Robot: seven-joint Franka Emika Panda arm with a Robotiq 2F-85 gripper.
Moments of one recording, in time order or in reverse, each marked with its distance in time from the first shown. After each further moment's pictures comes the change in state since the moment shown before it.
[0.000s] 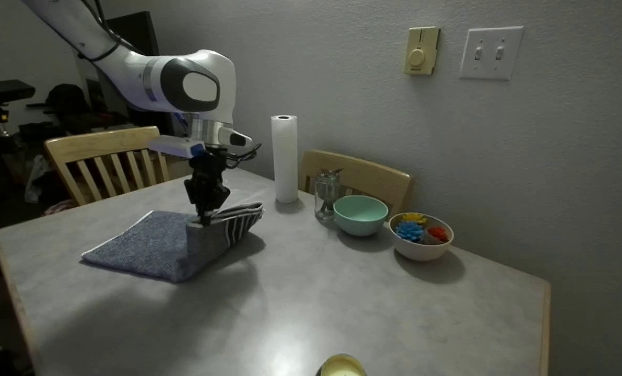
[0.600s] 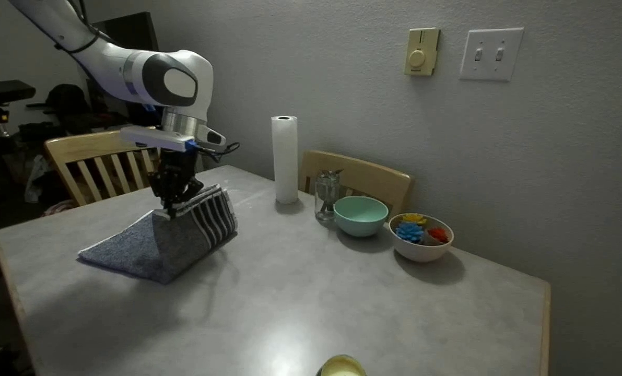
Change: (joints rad) arm 0.010 0.000 0.116 0.023 0.026 -0.126 -0.266
